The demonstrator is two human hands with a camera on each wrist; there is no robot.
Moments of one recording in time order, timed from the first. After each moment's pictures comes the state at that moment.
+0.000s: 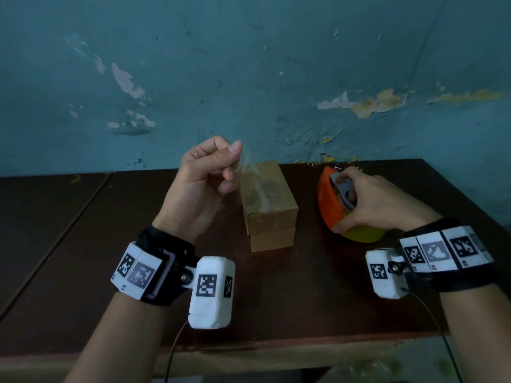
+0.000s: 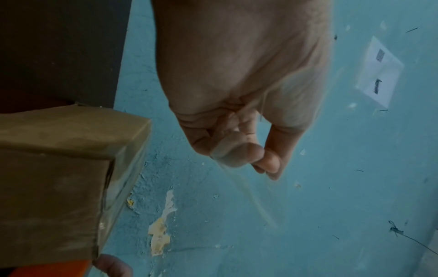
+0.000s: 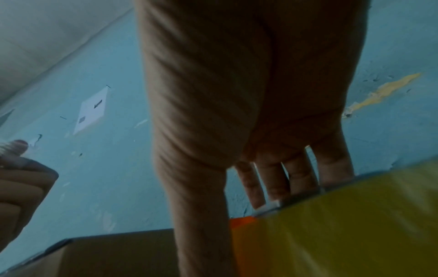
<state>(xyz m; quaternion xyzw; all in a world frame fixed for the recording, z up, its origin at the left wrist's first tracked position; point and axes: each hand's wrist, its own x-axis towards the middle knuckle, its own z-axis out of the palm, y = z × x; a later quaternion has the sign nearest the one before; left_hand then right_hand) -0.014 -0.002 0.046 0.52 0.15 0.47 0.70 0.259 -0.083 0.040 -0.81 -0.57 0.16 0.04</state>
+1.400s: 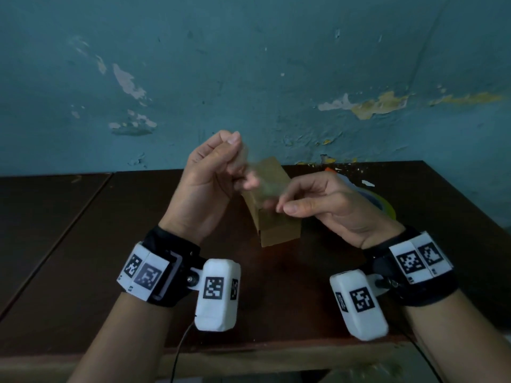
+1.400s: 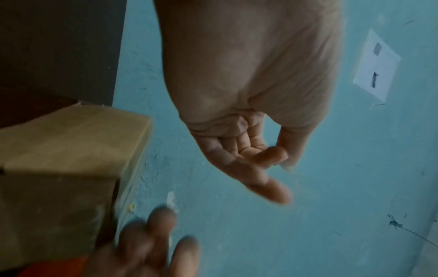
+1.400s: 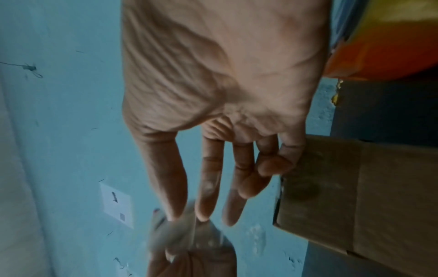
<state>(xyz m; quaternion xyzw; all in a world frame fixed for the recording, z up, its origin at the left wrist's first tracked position) -0.005 -0.011 0.052 0.55 0.10 0.47 0.68 0.198 -0.081 0.033 -0.40 -0.59 0.51 0.47</state>
